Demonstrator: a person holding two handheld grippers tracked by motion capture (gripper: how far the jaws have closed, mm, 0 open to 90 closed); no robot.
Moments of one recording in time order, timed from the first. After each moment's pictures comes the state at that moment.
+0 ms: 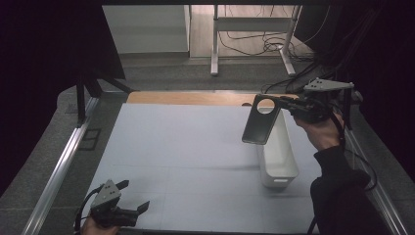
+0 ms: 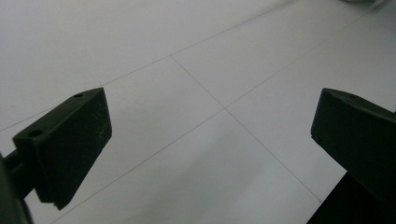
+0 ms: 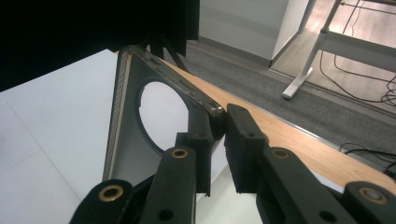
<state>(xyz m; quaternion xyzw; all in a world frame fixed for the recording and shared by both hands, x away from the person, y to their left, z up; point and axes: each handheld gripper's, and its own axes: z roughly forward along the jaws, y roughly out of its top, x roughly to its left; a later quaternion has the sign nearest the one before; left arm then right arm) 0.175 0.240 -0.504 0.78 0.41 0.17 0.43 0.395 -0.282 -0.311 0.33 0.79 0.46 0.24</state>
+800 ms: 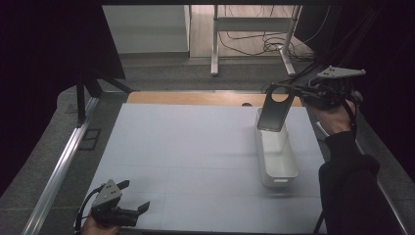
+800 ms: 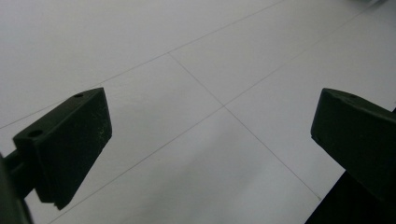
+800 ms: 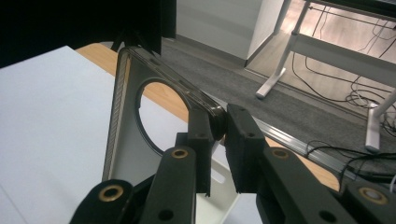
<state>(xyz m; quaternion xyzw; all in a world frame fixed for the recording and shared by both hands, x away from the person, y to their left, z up) 0.176 0.238 -0.504 0.79 0.41 0.16 0.43 0.435 -0.318 -0.303 0.34 0.78 0.44 0.27</state>
